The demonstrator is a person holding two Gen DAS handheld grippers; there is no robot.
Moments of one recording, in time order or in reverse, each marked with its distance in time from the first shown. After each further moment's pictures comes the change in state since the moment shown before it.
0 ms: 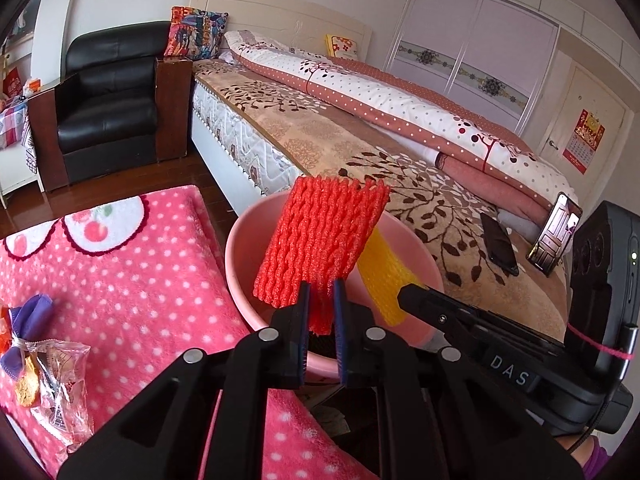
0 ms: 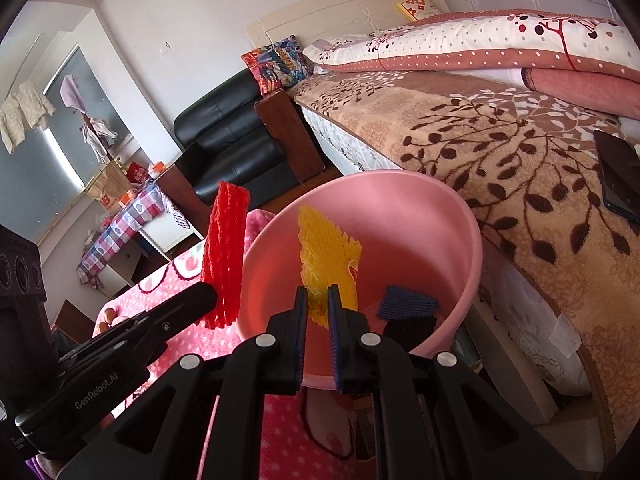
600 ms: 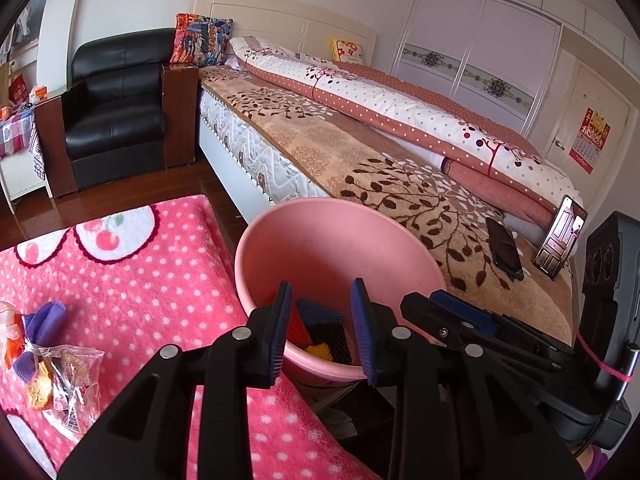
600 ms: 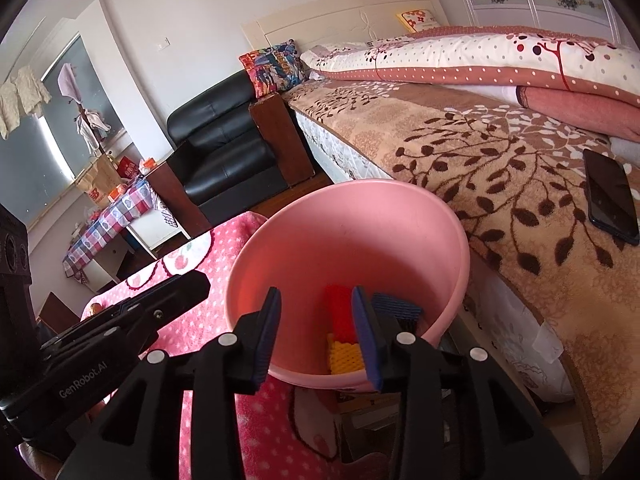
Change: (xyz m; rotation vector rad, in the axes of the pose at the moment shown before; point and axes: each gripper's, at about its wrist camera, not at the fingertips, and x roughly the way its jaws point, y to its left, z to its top) left arm -0.011 -0.002 0.005 0.011 -0.025 0.031; right arm -0.010 0.010 -0.001 -0.048 -0.031 -0.050
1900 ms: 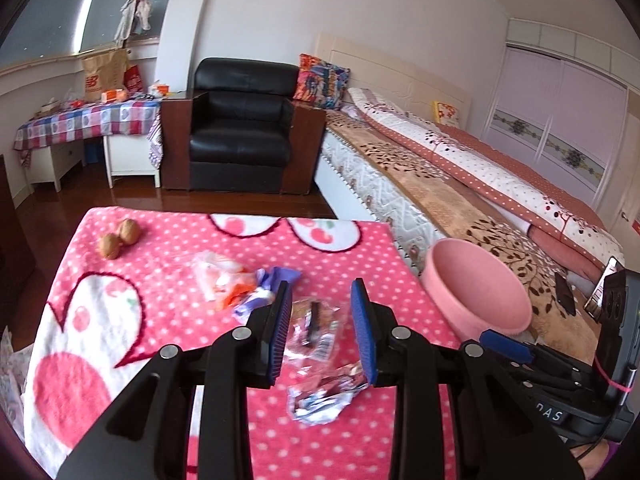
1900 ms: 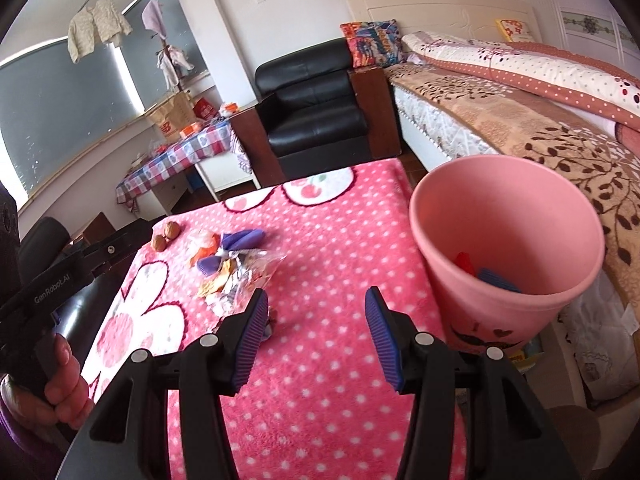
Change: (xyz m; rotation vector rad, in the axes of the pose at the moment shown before) left arm -0.160 0.137 -0.066 -0.200 -0.180 0.304; right arm -0.009 0.139 -0.075 -0.244 0.116 0.213
